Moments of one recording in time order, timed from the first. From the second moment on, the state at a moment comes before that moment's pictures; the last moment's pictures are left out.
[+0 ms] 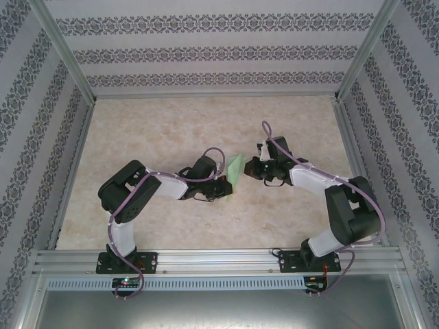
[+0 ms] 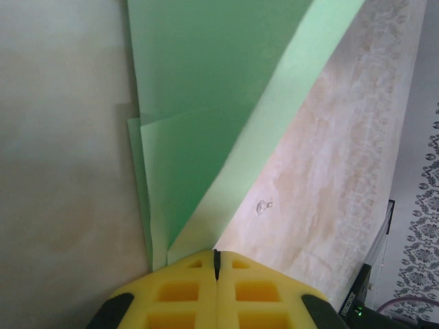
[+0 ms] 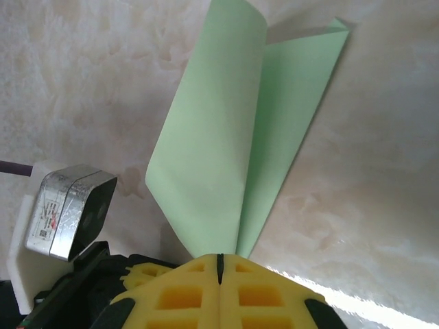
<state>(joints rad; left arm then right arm) -0.70 1.90 0.85 0.27 0.49 -0.97 0.35 1.54 0.77 -0.14 -0.48 0.64</state>
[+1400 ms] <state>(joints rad) -0.70 1.91 0.86 0.26 0.50 -0.97 0.41 1.81 0.94 -0.19 -0.38 0.57</state>
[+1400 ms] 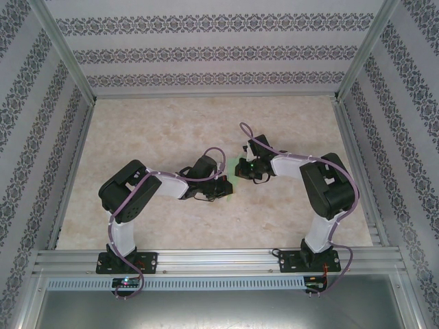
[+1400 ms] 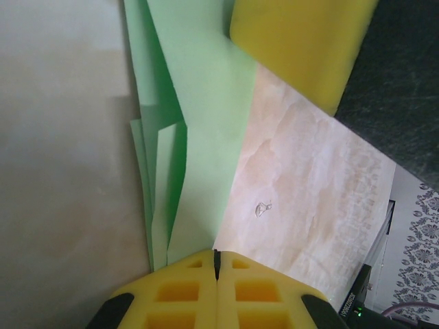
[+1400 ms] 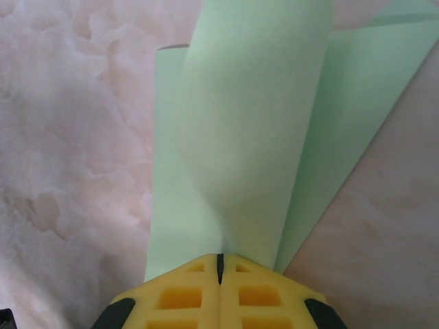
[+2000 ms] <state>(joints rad) -0.71 1.92 0.87 0.26 0.48 -0.97 0.36 1.87 1.04 -0.29 -0.42 0.54</state>
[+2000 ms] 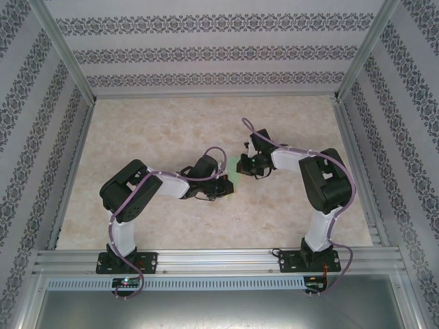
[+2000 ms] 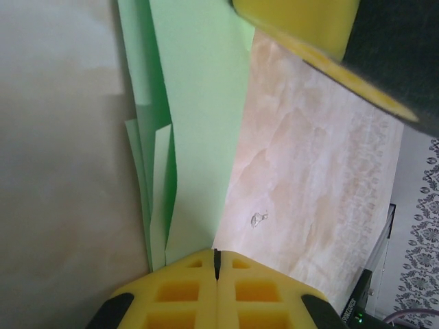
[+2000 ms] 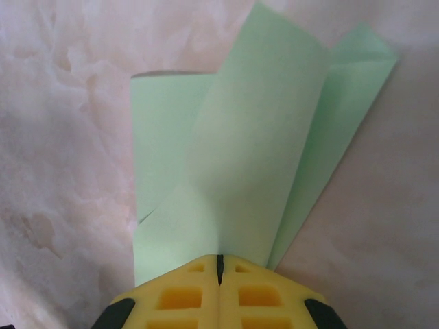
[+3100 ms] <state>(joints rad) -0.71 1.93 0.89 0.27 0.47 -0.97 0.18 2.04 1.33 -0.39 -0.35 0.46</state>
